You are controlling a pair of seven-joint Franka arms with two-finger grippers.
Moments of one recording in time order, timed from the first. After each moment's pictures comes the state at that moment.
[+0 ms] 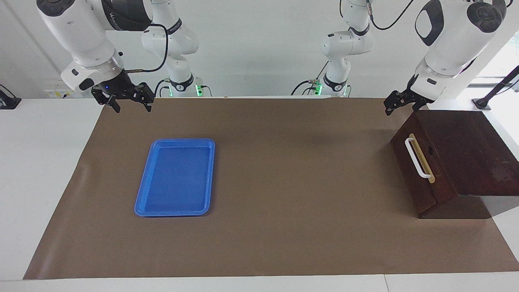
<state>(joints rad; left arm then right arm) 0.06 -0.03 -0.11 -1.68 0.03 1.51 -0.10 -0.05 -0.02 0.06 -1.63 0.01 1.50 -0.01</state>
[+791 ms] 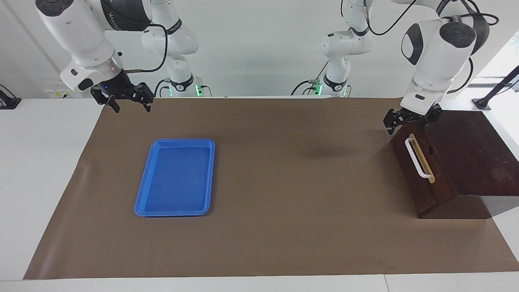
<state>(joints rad) 0.04 0.00 -0.12 -1.81 0.19 1.84 -0.02 -0.06 -0.02 0.06 -1.63 0.01 1.50 -0.01</state>
